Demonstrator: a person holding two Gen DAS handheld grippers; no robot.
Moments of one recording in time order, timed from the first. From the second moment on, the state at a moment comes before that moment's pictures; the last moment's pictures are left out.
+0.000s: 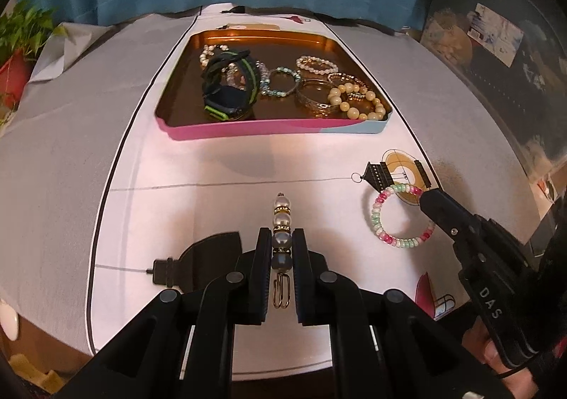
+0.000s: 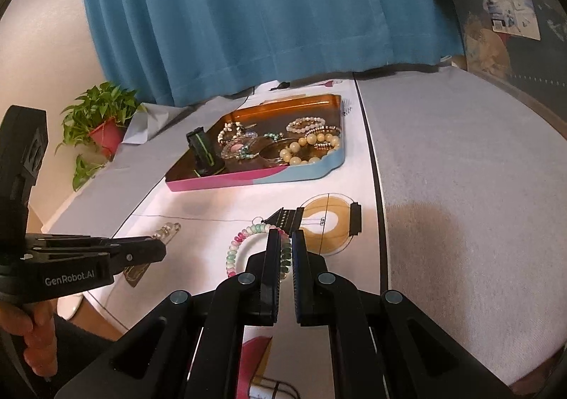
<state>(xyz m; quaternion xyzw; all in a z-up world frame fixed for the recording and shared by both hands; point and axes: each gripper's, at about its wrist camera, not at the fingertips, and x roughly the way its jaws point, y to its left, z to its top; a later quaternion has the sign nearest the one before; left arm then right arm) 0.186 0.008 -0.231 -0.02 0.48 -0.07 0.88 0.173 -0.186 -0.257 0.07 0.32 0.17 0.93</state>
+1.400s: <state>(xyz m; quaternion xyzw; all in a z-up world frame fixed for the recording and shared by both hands) 0.238 -0.019 -0.089 0.03 0.34 -0.07 0.94 0.211 -0.195 -0.129 0.05 0.26 0.22 0.94</state>
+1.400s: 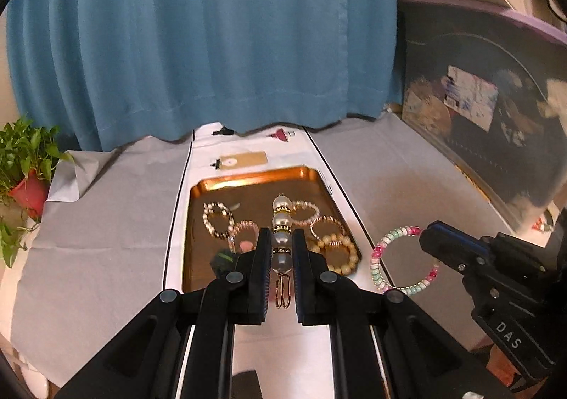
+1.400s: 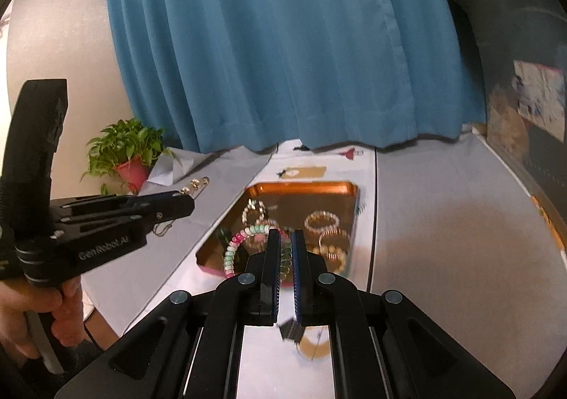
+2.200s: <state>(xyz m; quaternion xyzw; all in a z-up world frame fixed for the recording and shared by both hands) 0.411 0.058 -0.143 -0.05 0.41 -0.13 0.90 0.381 -0.131 -0.147 -0.02 0.32 0.23 0.92</state>
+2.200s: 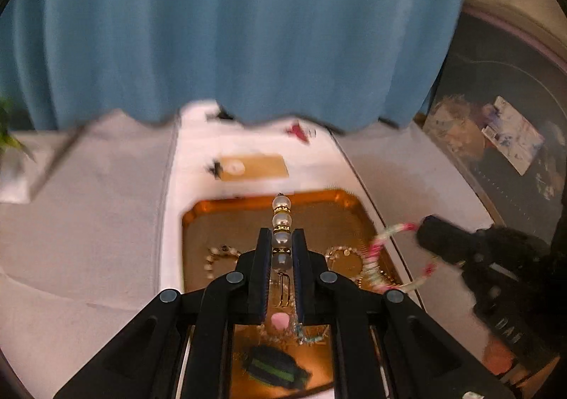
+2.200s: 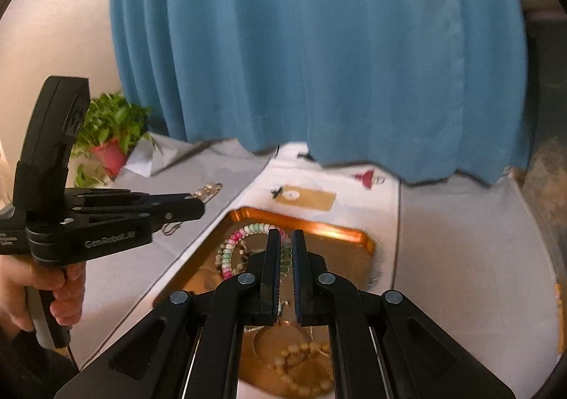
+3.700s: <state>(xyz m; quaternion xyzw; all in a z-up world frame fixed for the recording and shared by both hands) 0.008 -0.014 0.021 0.00 0.32 0.01 0.95 0.038 -0.172 -0.012 0.02 0.35 0.14 0.93</state>
